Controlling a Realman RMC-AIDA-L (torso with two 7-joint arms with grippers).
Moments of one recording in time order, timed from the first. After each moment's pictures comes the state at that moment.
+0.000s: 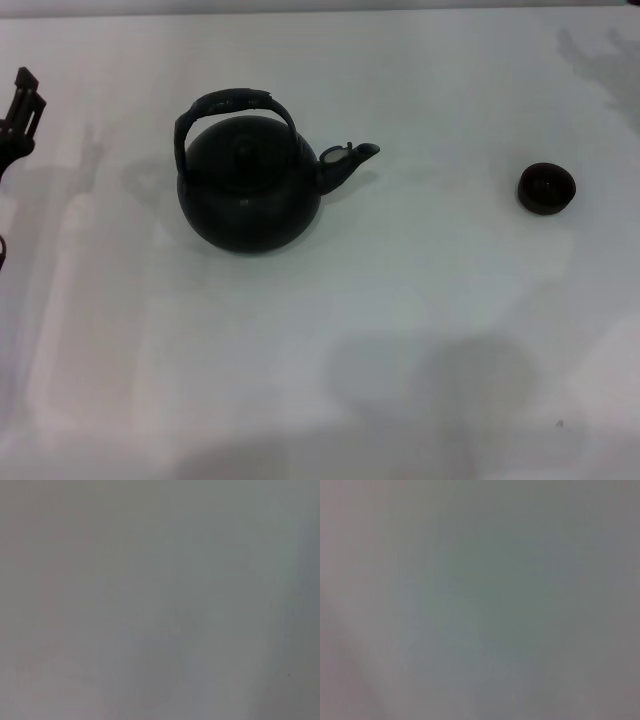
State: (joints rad) left arm -0.35 -2.08 2.67 0.19 -1.28 1.24 -0.33; right arm 0.60 1.97 -0.95 -0.32 2.12 0.72 -1.91
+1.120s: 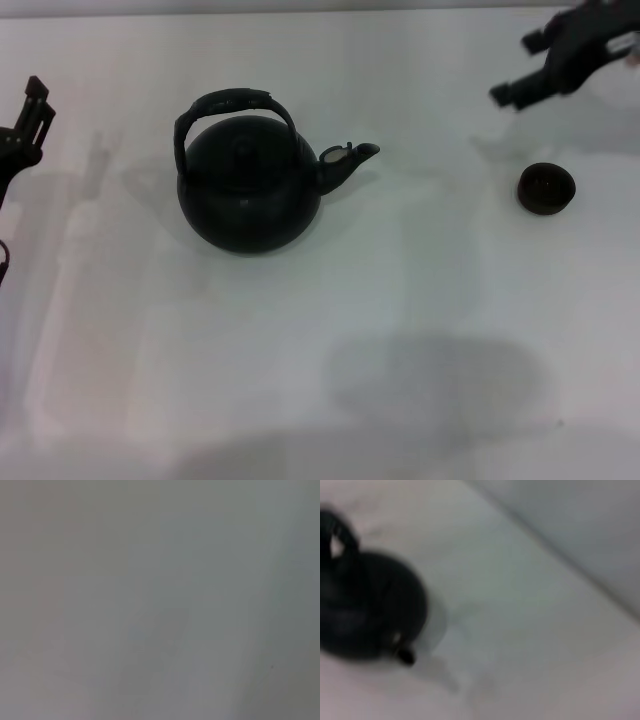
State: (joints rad) left arm -0.33 -2.08 2.67 0.19 -1.23 1.25 -0.34; right arm 0.70 1.99 -1.05 -1.12 0.69 1.45 -1.09
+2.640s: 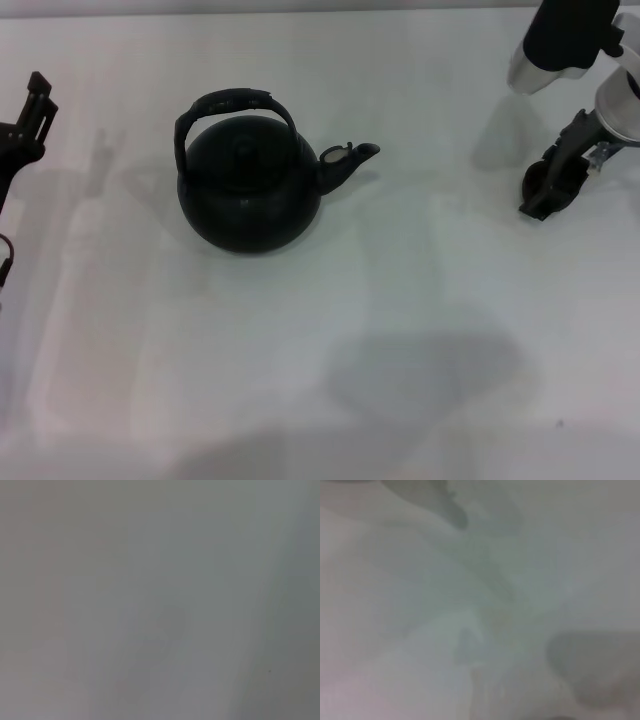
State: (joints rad) left arm -0.33 -2.08 2.66 0.19 -1.22 1.25 -0.36; right arm 0.79 2.01 -1.39 -0.83 0.41 1.28 -0.91
